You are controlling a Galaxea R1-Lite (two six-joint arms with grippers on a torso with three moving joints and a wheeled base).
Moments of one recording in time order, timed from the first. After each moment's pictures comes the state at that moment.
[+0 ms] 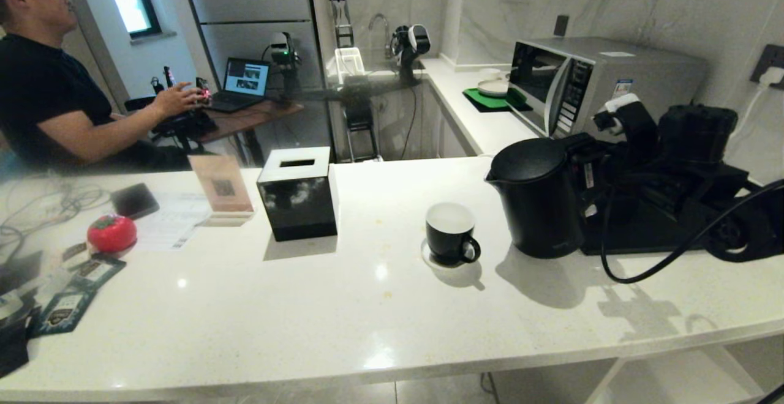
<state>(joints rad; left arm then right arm) 0.00 0.00 0.00 0.00 0.02 -0.04 0.13 1.87 -1.02 -0.81 -0.07 -0.34</state>
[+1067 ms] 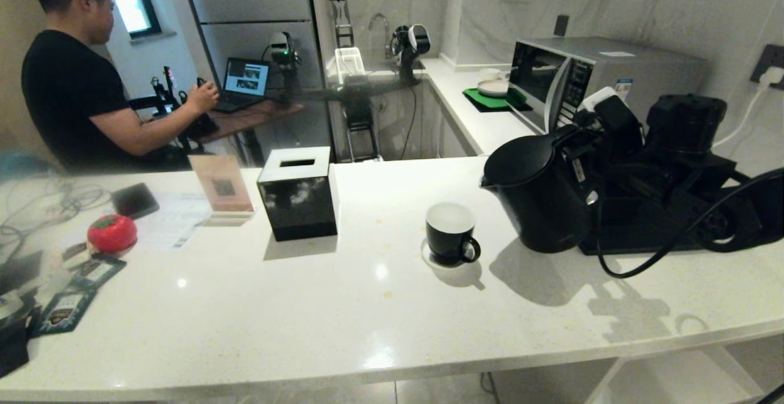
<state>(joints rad) 0.00 0.00 0.00 0.00 0.02 -0.04 0.16 1.89 -1.08 -0.81 -0.07 -0.51</state>
